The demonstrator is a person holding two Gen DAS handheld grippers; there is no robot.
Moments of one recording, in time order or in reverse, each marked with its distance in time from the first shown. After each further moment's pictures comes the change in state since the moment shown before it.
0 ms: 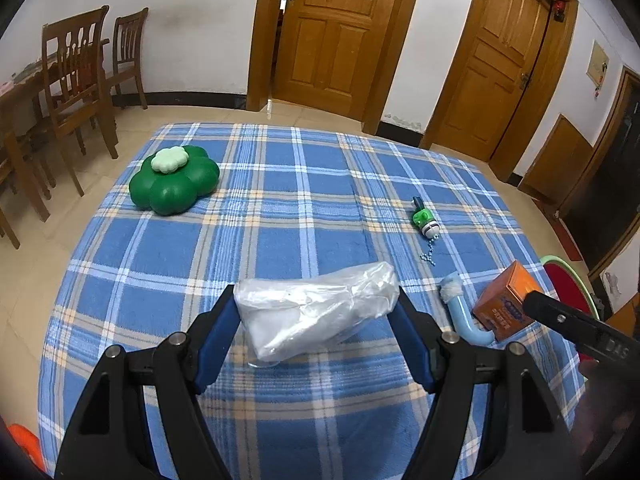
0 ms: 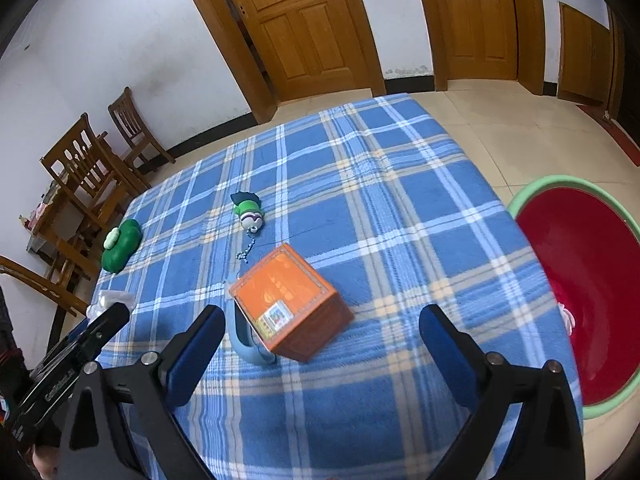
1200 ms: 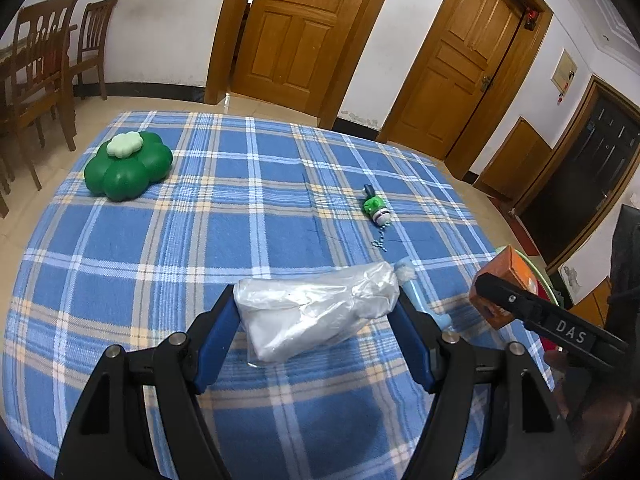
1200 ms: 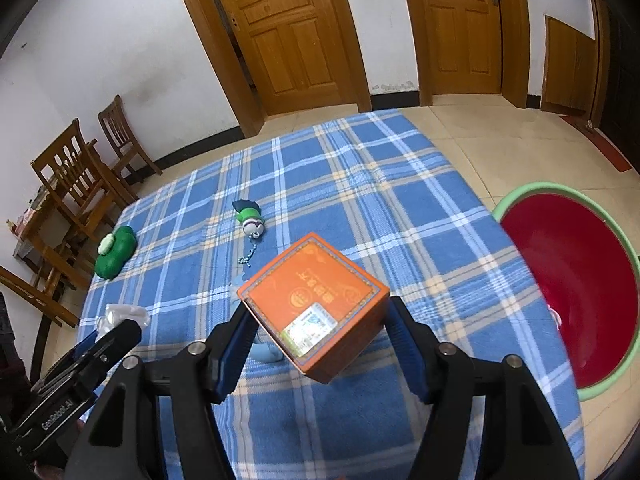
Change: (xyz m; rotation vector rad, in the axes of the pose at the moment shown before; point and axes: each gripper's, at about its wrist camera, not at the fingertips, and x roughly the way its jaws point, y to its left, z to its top) left arm -0.004 -0.007 -0.010 -0.001 0.016 -0.179; right arm -0.026 0.008 -0.012 0.005 -0.070 -0.053
